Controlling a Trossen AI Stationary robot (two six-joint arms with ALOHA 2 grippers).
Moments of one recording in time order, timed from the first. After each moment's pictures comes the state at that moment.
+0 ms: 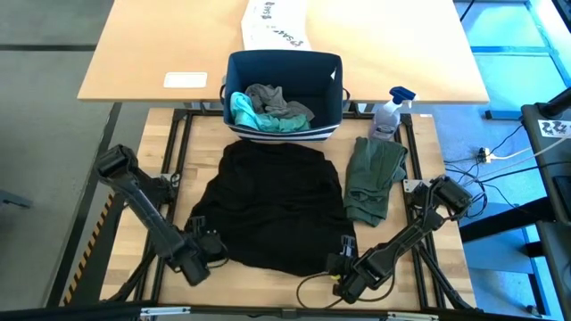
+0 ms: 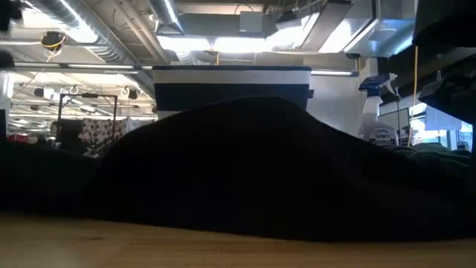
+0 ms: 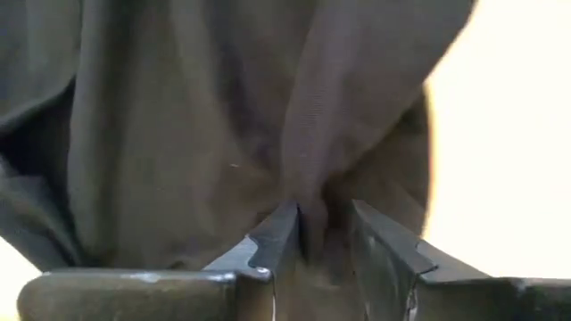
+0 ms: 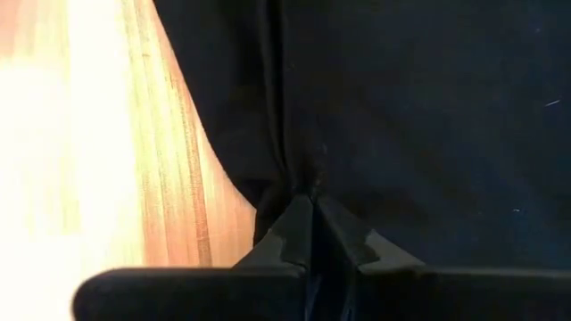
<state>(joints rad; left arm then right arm) -0.88 1.58 1.00 -0.98 -0.22 -1.04 0.80 1.91 1.13 -0.50 0.39 0.87</state>
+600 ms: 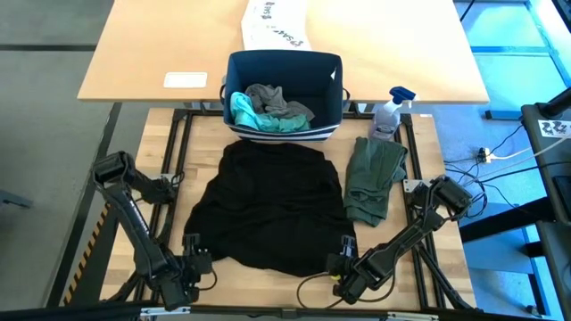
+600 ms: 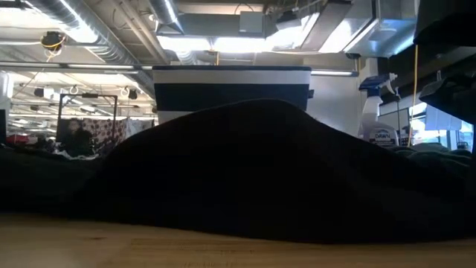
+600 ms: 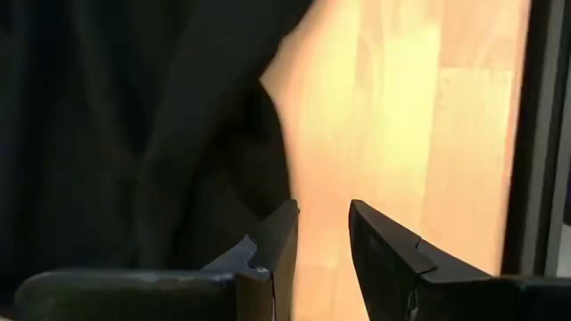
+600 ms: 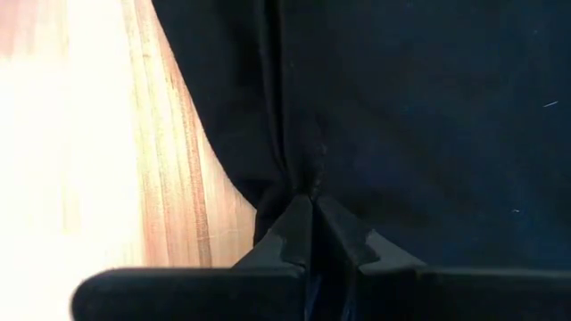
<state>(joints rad) -1.05 1.64 1.11 -0.92 -0.33 -1.15 0.80 1.91 1.13 -0.49 0.40 0.87</state>
